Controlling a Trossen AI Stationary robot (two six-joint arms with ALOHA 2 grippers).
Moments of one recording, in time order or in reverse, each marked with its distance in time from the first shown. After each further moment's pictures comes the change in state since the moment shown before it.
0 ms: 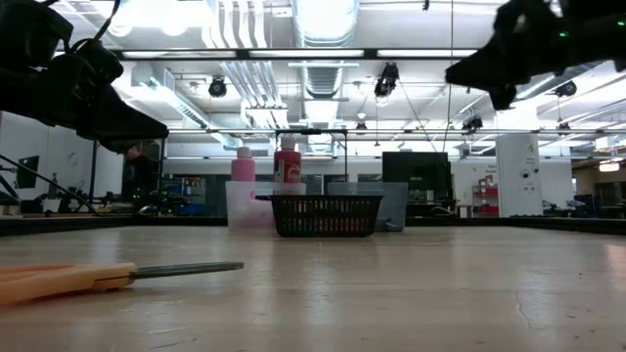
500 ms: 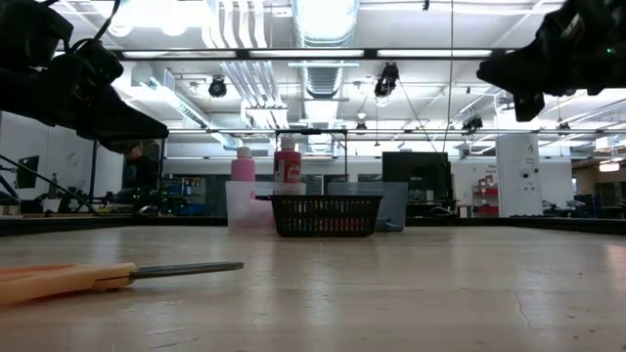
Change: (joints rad) left arm 0.000 0.000 0.000 0.000 0.000 0.000; right arm 0.000 -0.434 -0.222 -0.001 -0.062 0.058
